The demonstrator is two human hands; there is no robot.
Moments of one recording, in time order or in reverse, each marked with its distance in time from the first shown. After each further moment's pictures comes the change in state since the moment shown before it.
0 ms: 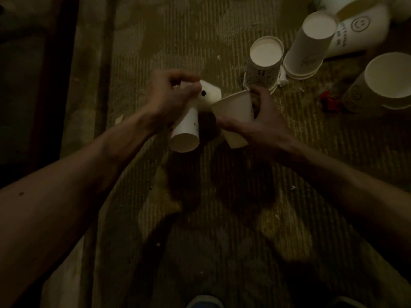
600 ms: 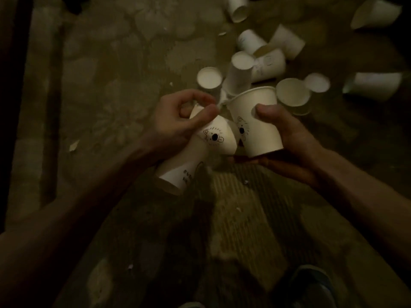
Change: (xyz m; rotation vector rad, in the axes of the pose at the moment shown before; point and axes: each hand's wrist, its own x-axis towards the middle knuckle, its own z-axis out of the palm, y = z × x) left_hand -0.073 0.072 0.039 -0.381 -0.327 0.360; right_hand -0.106 -0.035 -0.086 0.667 -0.180 0.162
